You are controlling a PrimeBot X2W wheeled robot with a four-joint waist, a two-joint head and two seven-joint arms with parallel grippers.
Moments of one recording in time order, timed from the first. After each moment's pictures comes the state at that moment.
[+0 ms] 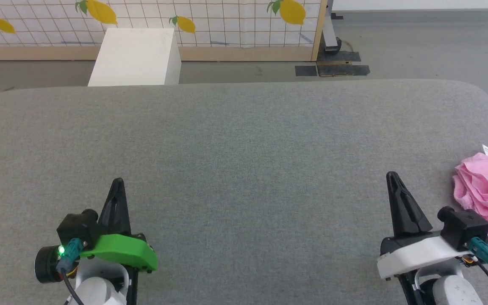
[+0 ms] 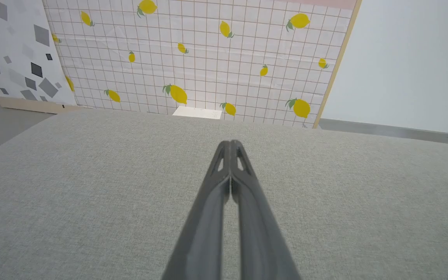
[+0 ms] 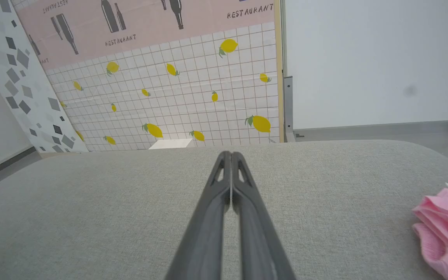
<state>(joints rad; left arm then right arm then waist) -0.10 0.12 -0.05 0.17 -0.23 0.04 -0.22 -0.06 -0.05 0.03 0.13 0.21 0.13 -0.22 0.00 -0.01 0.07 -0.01</state>
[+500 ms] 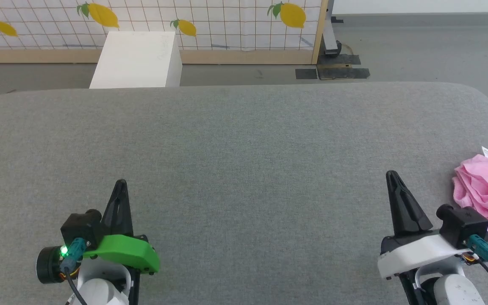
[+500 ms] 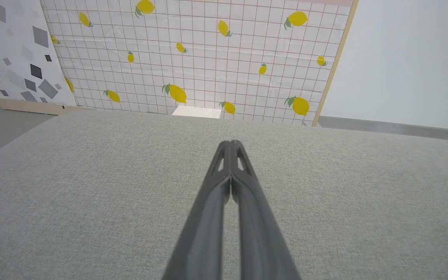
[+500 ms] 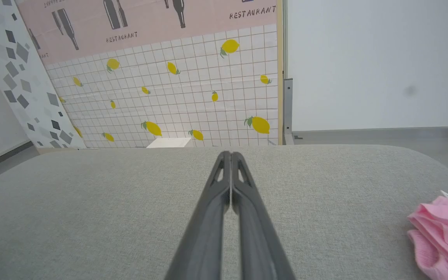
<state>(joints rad) -0.09 0.11 -0.04 0.15 -0.21 0.04 -0.19 -0.06 -0.05 0.03 0.11 0.18 0.13 -0.19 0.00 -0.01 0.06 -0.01</state>
